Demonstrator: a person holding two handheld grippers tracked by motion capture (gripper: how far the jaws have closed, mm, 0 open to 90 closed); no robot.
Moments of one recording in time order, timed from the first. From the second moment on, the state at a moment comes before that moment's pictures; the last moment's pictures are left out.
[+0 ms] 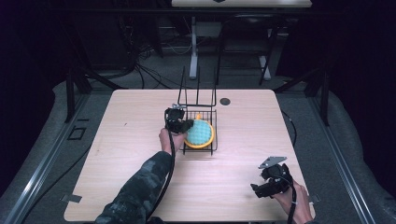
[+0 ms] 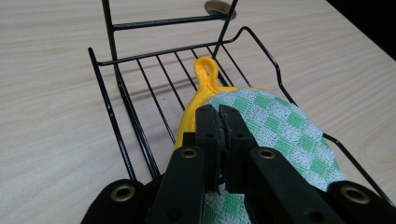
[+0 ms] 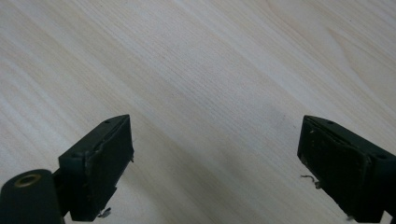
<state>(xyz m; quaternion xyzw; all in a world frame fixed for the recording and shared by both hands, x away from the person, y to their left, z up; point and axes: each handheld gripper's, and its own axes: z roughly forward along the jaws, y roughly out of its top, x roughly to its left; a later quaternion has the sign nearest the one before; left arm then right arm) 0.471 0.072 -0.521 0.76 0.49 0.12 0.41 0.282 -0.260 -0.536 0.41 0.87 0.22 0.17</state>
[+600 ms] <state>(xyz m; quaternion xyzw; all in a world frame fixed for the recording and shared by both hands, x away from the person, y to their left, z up) 0.470 0.068 -0.526 0.75 0.51 0.12 0.40 0.282 -0.260 -0.535 0.41 0.87 0.22 0.16</state>
